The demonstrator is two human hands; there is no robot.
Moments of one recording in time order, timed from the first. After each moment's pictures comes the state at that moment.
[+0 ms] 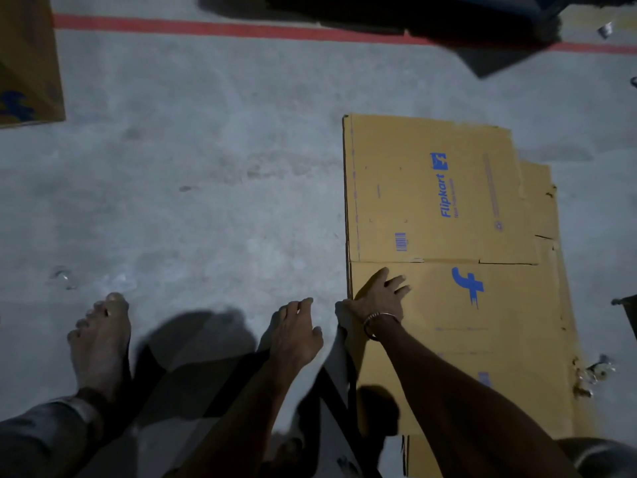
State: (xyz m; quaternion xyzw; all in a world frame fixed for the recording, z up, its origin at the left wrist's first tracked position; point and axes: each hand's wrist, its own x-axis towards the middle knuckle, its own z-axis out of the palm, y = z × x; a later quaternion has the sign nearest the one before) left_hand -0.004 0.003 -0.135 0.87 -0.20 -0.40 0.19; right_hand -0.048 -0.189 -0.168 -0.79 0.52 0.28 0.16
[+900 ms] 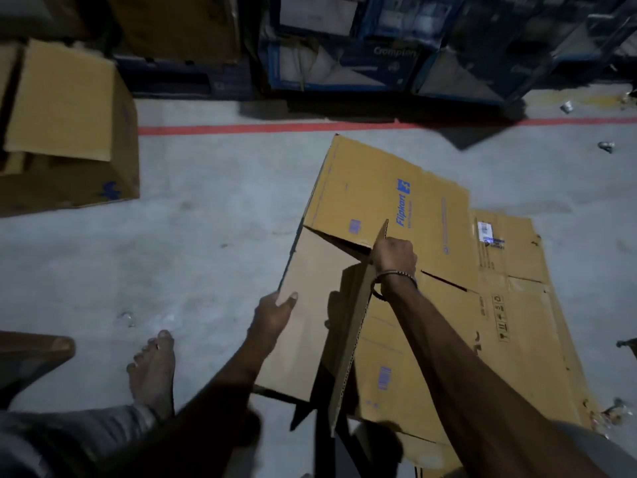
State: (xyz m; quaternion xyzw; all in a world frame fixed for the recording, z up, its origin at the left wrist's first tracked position) left_hand 0.095 0.035 -0.085 0.81 0.10 -0.34 0.46; right_hand 0.059 -0.186 0.063 -0.70 0.56 -0.09 0.44
